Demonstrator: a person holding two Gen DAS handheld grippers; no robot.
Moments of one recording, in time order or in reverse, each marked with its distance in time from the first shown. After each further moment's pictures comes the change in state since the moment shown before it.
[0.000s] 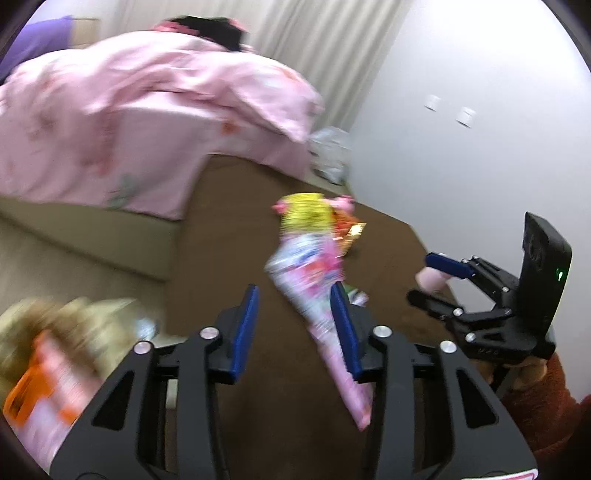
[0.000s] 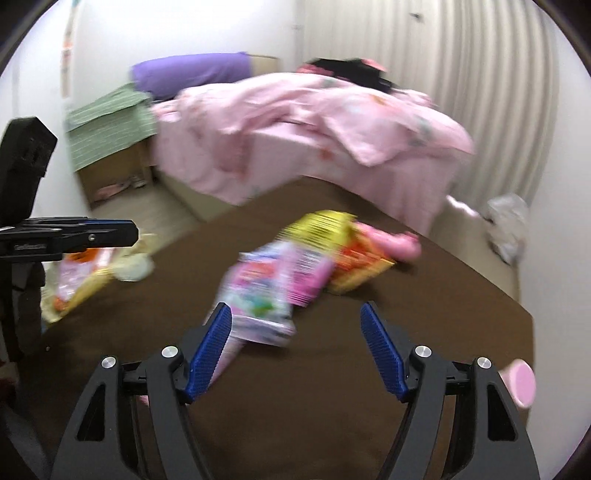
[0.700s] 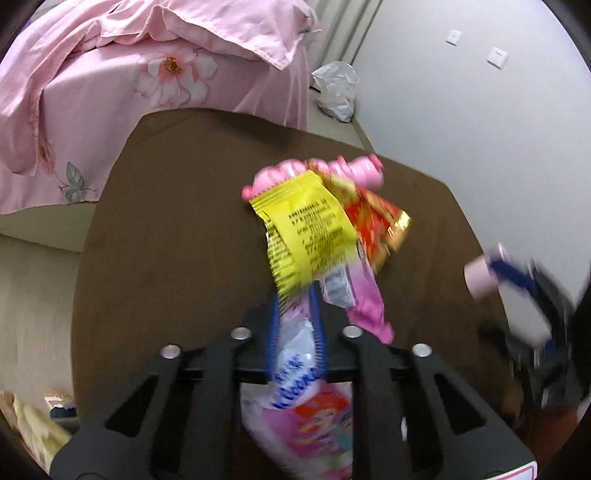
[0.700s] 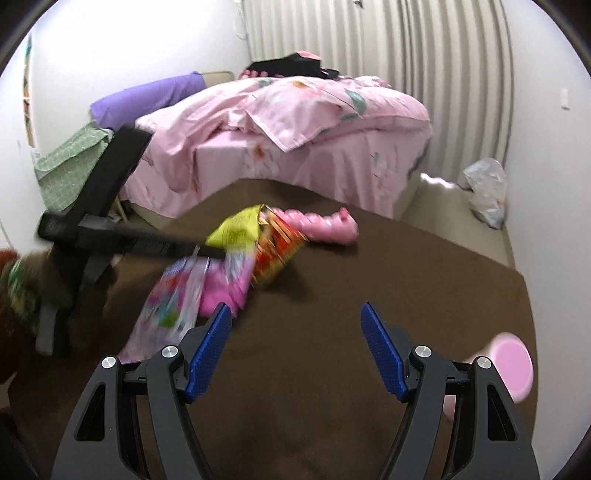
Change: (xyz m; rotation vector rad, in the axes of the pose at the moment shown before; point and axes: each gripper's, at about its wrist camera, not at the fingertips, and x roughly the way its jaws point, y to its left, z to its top) left arm 0.133 -0.010 0.039 0.052 0.267 0.080; right arm 0.027 -0.062 -0.004 0.121 -0.040 0.048
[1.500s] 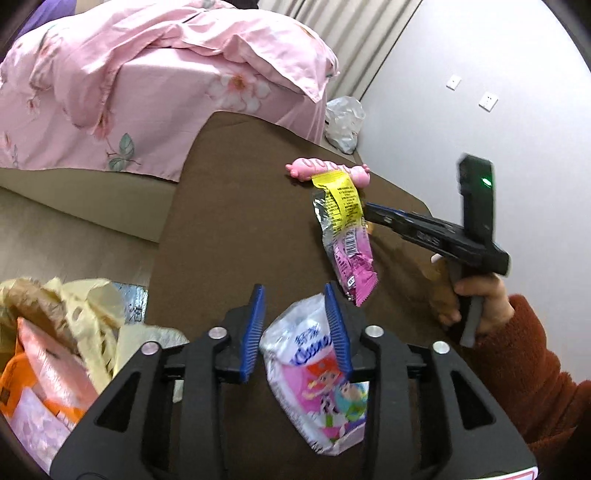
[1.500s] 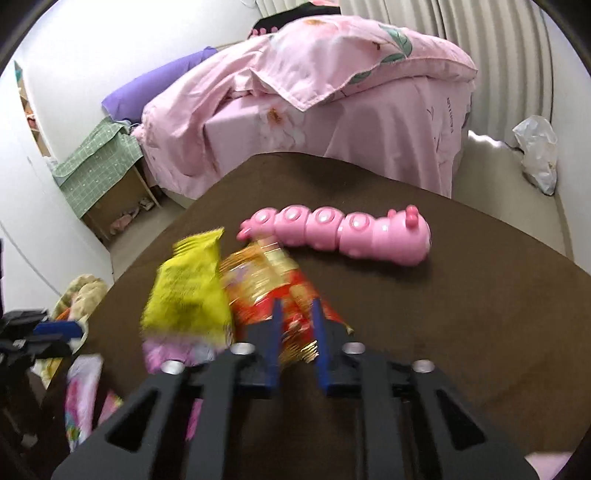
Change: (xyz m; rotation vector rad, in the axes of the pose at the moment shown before) left arm -0.100 0.029 -0.078 -0.134 -0.133 -0.042; right arm 0.079 -0.013 0.027 0.082 0.159 0.150
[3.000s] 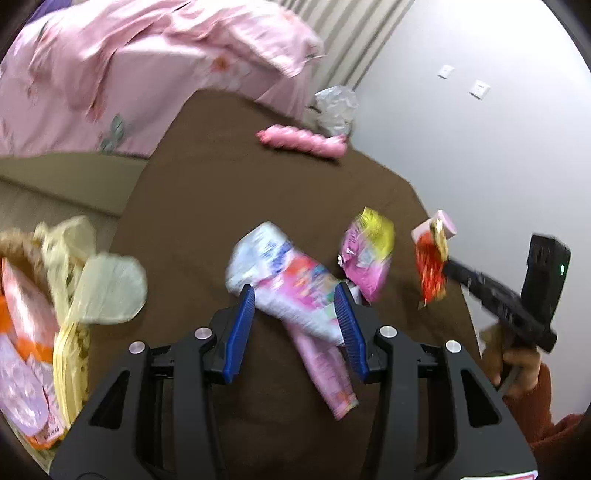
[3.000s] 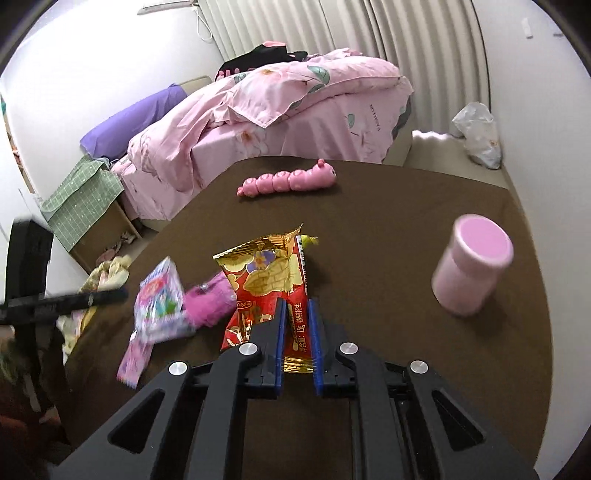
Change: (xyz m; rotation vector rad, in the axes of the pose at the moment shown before) left arm -0.002 -0.036 -0.032 0.017 0.034 -0.032; right arm -0.137 0.006 -0.119 0.149 -0.117 -0.107
